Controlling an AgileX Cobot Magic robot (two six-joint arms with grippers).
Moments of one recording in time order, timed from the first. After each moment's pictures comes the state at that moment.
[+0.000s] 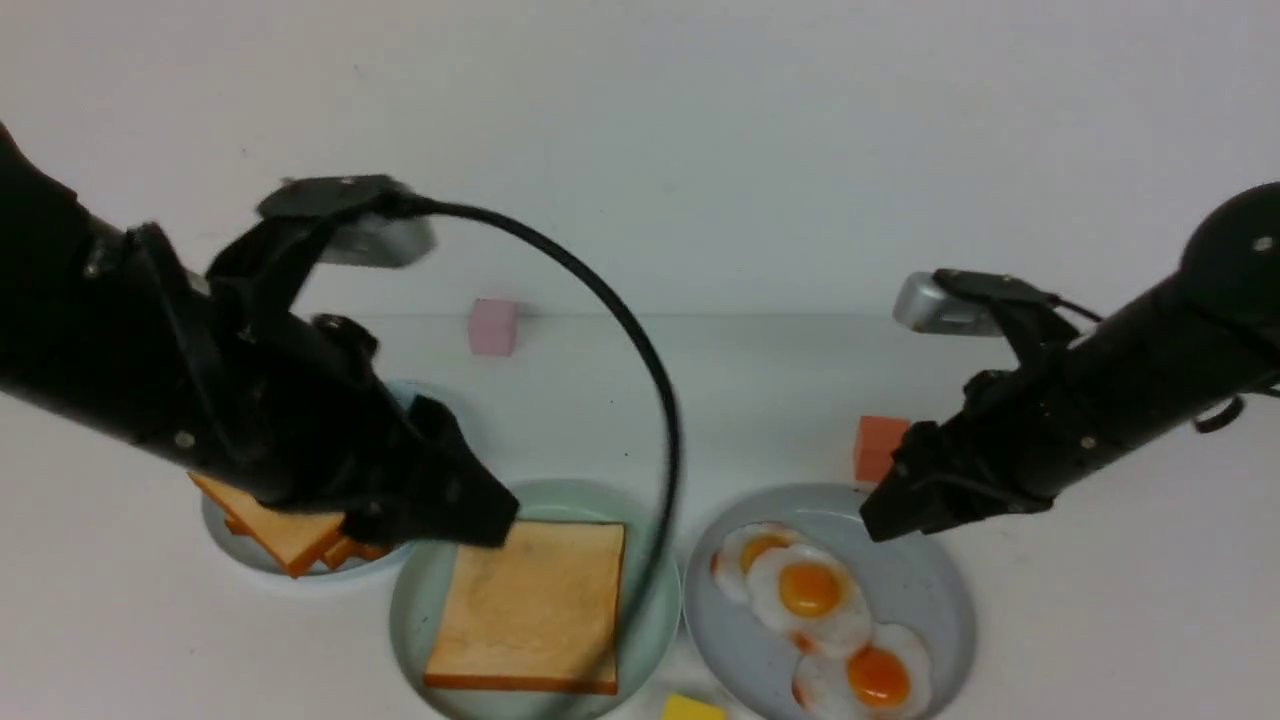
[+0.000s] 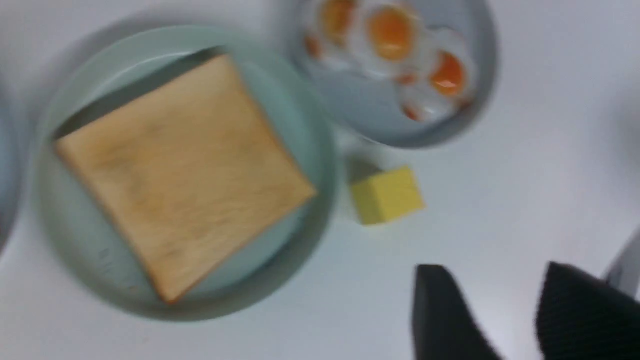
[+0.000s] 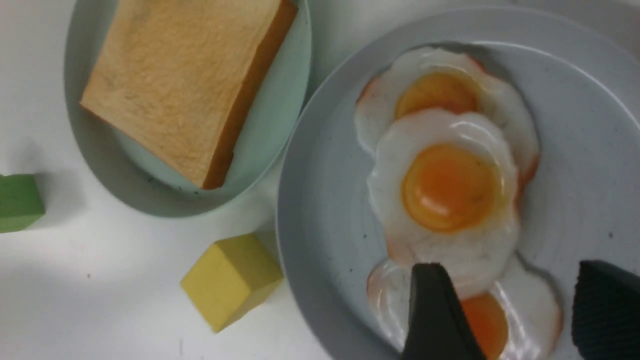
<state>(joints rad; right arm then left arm) 0.17 1.74 -1.16 0.72 0.86 -0.63 -0.38 1.27 -1.07 -0.57 0.96 0.48</state>
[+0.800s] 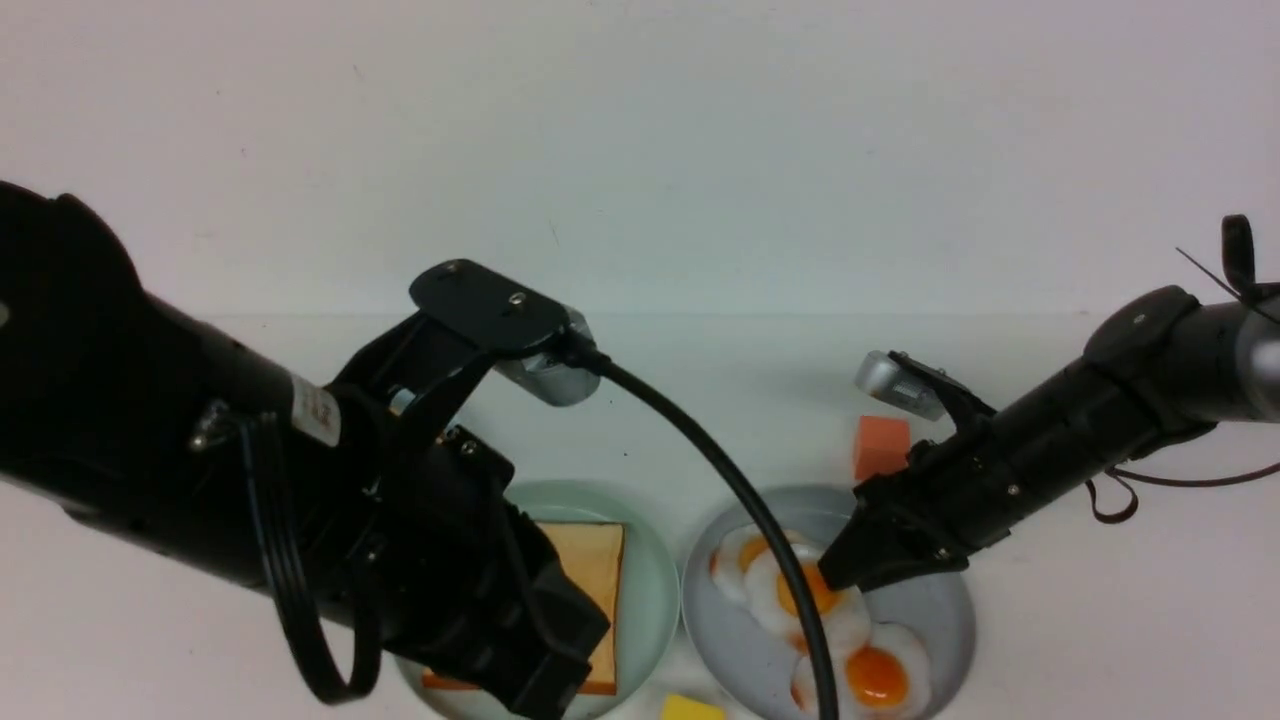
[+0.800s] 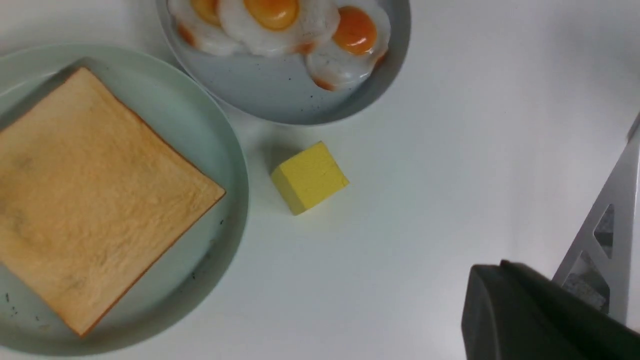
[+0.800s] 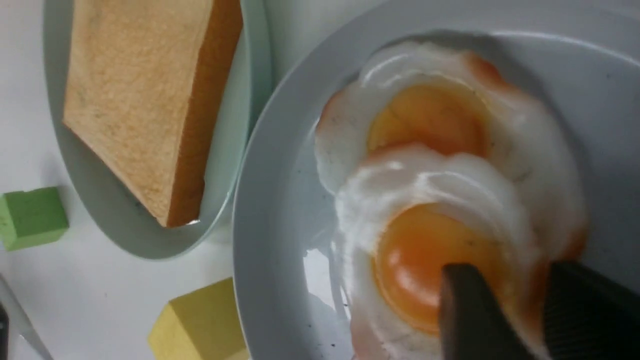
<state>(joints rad) 0.11 2.05 -1.24 0.95 0.94 -0.84 -0.62 1.24 -1.02 -0.46 0.86 0.37</state>
